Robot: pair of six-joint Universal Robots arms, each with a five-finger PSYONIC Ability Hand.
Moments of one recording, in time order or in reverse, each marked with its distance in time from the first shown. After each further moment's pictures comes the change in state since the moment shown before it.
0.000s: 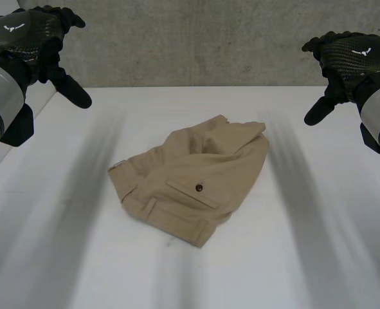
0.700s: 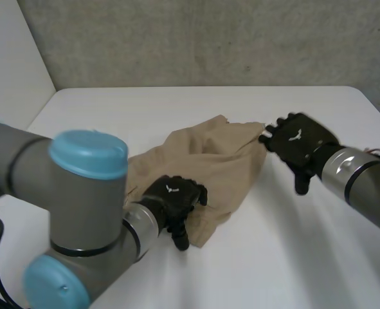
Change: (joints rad) left arm -0.323 -0.411 -0.166 0.012 0.170 0.069; right arm 0.003 0.134 0.147 0.083 -0.235 -0.594; left_hand 0.206 0.191 0.181 0.193 0.206; right_hand 0.000 0.000 0.000 0.000 0.000
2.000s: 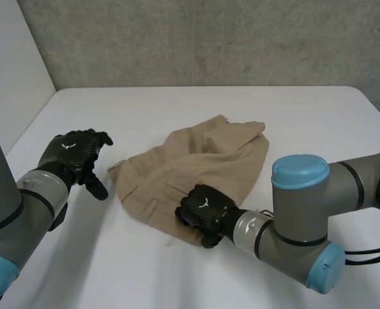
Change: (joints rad) left arm 0.373 0.307 -0.302 0.240 -0.083 -0.005; right arm 0.275 0.421 -0.057 -0.235 -0.215 0.246; left_hand -0.109 -0.121 -0.112 -0.120 -0.134; right_hand 0.513 0.577 0.564 0.545 0.498
